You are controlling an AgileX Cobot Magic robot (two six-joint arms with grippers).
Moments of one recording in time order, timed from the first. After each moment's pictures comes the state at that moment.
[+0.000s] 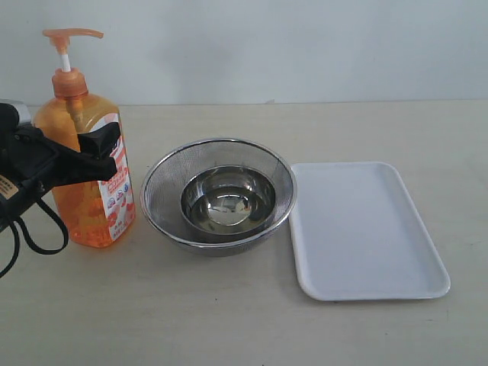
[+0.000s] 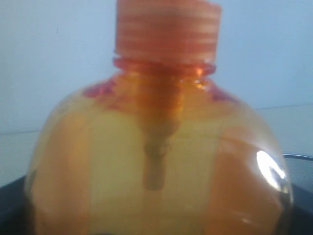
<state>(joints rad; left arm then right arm) -0.18 1.80 -0.47 0.10 -1.14 -0.07 -0.01 0.00 0.00 -0.04 0.35 0.24</state>
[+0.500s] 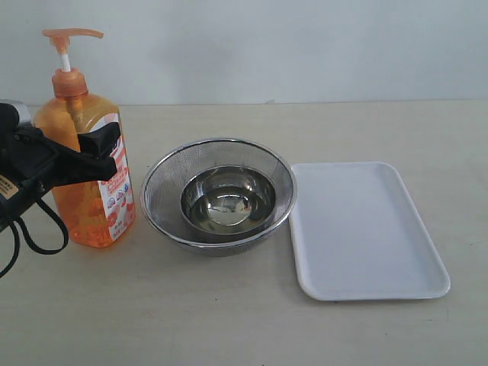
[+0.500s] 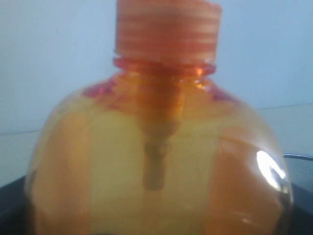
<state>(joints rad) -0.18 1.80 -0.47 0.10 -1.14 -0.07 -0.01 0.00 0.00 -0.04 0.35 0.25</state>
